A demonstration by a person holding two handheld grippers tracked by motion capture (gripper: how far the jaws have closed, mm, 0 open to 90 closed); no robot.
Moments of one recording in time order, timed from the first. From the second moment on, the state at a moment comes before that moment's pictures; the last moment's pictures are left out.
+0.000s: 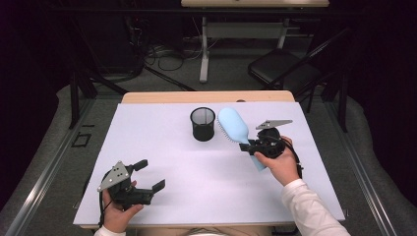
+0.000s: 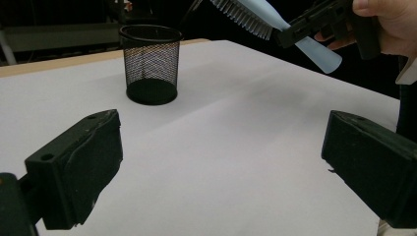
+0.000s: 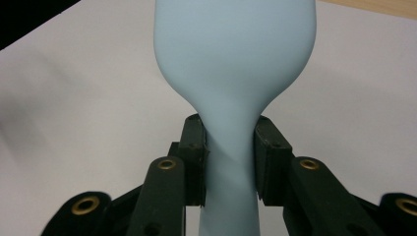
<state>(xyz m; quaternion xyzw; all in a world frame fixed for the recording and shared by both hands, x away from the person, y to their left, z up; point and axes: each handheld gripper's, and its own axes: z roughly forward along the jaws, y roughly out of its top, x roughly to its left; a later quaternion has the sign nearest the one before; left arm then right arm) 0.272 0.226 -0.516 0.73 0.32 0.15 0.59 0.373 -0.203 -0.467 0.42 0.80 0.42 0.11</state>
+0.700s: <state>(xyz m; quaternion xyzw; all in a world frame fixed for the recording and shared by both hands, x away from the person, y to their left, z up) 0.272 0.226 -0.516 0.73 0.32 0.15 0.59 0.362 -0.176 -0.464 0.39 0.79 0.46 0.11</state>
